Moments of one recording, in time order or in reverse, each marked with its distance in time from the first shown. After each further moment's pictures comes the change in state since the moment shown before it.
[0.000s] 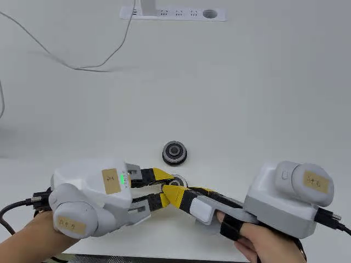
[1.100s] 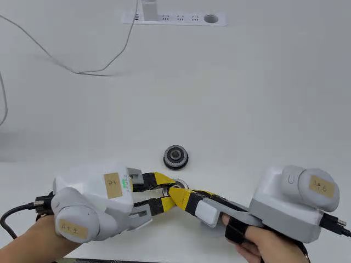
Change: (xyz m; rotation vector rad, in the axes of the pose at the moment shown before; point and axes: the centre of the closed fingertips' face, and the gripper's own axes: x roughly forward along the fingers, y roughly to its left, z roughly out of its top) left arm 0.000 0.000 0.000 -0.005 0.000 -0.001; right arm -0.004 -0.005 0.002 0.033 -0.002 0.007
